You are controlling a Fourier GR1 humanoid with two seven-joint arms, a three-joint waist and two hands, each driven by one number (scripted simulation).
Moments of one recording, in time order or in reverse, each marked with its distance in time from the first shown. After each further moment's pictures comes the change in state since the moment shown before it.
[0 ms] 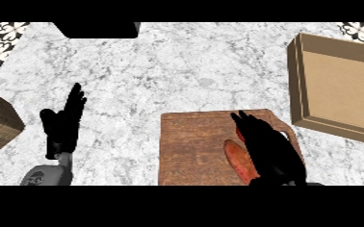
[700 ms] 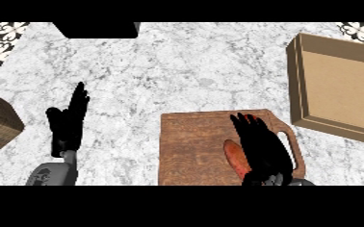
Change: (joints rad) left arm -0.018 -0.041 0.025 0.023 -0.043 -0.008 -0.007; right arm 0.056 0.099 -0.042 0.131 0.145 0.033 -0.095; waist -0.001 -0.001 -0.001
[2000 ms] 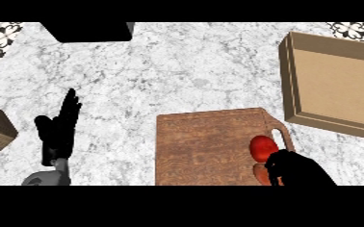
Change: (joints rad) left arm 0.057 -0.013 0.068 -0.029 -0.026 -0.043 -0.006; right arm 0.345 -0.285 -0.076 -0.204 0.199 -0.183 -0.567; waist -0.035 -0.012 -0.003
